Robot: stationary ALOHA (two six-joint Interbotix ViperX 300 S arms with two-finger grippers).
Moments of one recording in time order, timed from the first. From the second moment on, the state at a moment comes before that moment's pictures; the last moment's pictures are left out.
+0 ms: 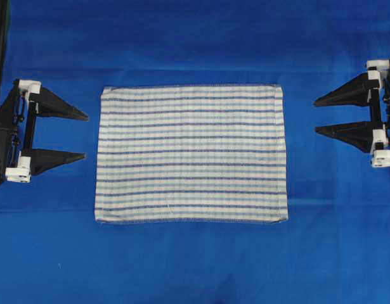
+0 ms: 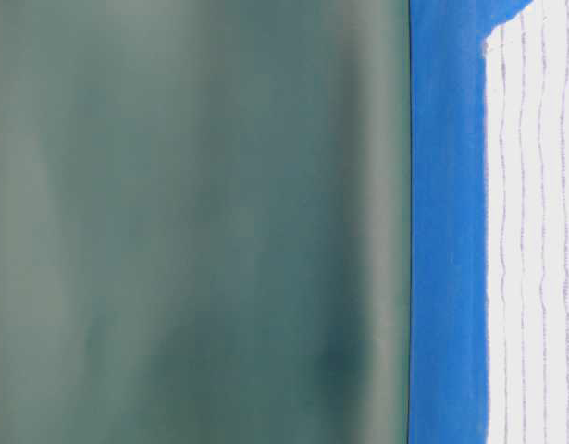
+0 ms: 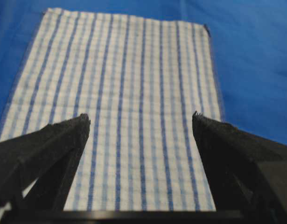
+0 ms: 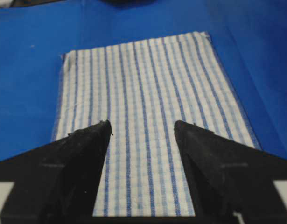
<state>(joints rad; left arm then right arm) -0.02 -0.89 1.36 -0.03 -0.26 -0.07 -0.17 -0.82 1.25 -0.60 -0.26 0.71</state>
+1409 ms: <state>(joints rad) 0.39 0.02 1.24 -0.03 -0.62 -0.06 -0.46 0.01 0.97 -0.61 -0.10 0.70</state>
